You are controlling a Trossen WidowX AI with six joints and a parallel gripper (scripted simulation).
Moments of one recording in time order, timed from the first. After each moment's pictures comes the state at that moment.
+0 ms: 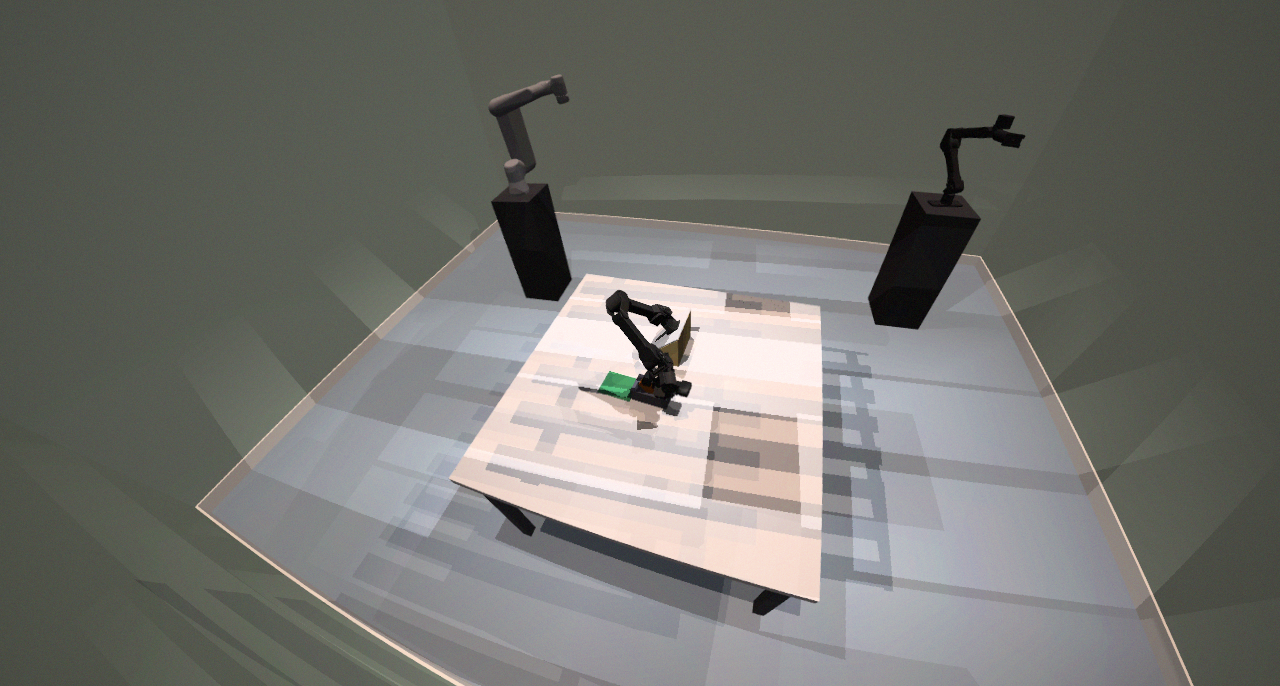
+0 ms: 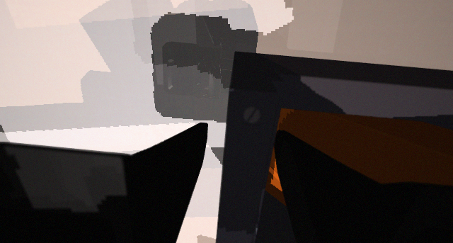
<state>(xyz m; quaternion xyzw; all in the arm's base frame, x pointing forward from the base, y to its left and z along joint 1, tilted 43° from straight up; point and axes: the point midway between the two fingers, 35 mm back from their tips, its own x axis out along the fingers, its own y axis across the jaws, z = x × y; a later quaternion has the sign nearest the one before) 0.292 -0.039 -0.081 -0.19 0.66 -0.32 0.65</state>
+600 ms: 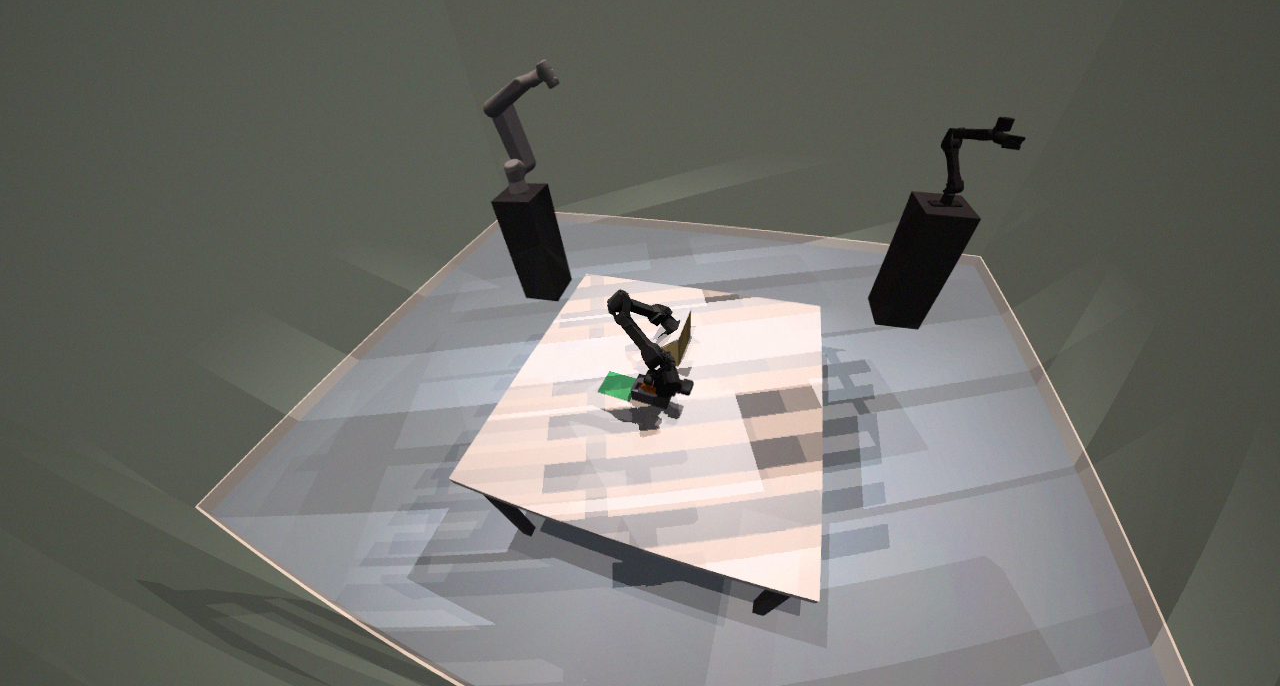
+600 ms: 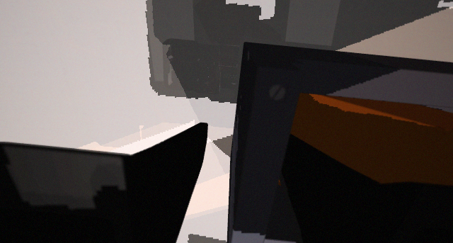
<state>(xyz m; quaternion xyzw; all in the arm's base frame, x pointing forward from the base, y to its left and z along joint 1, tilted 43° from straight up) 0.290 -0.029 -0.080 -0.20 0.67 -0.32 0.64</state>
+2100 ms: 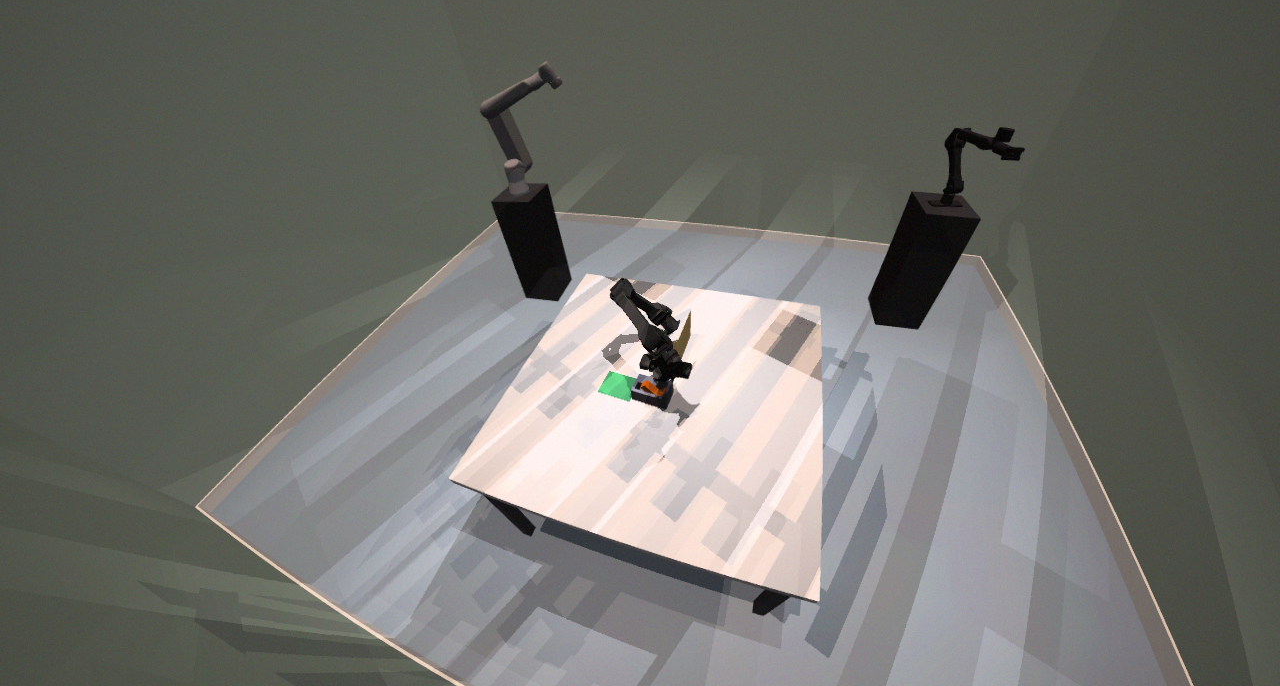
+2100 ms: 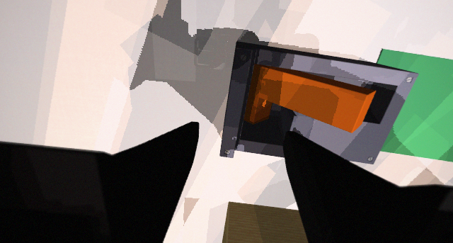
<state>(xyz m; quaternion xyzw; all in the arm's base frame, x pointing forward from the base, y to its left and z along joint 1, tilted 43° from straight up) 0.301 0.032 -0.003 -0.21 0.67 -0.30 0.64</state>
